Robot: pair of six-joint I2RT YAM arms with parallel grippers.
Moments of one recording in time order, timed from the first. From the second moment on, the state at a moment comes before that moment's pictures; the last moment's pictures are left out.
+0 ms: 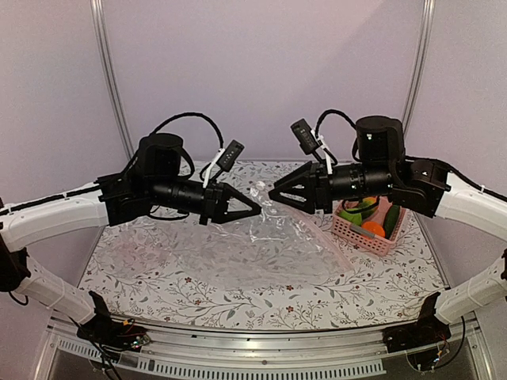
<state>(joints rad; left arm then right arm) -0.89 1.32 1.08 -0.05 0.67 -0.36 0.94 1.28 1.23 -0.22 -0.46 0.23</state>
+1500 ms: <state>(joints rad) -0.91 1.36 1.11 -0.10 0.70 -0.36 0.98 1.38 1.32 -0.29 -0.40 0.15</state>
